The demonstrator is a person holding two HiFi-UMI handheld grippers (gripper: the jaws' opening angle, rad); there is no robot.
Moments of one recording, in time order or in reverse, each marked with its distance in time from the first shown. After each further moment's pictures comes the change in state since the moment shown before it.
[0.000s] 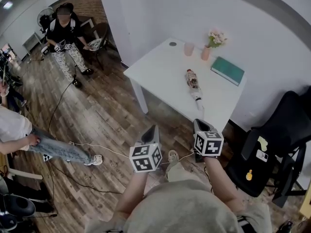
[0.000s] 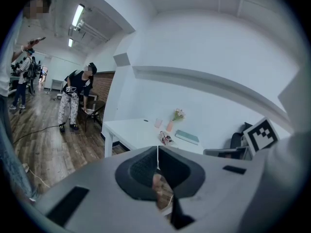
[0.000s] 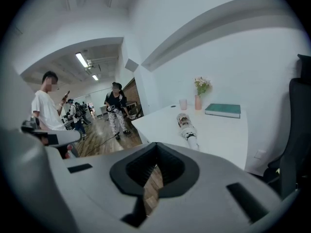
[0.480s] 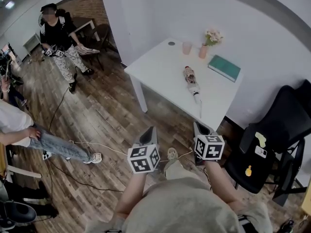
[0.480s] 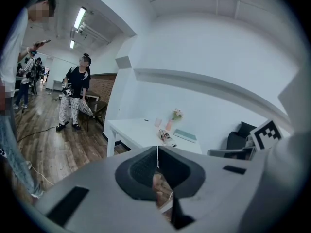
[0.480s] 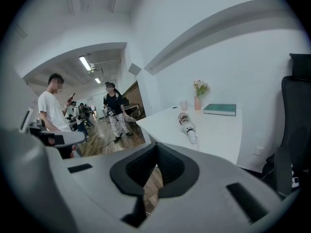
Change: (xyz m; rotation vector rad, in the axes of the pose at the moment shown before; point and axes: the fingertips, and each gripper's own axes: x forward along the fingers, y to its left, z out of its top) left arm -0.053 -0.005 -0.024 -0.002 -0.016 0.007; right arm -0.056 0.018 -0.029 0.004 -0.040 0.020
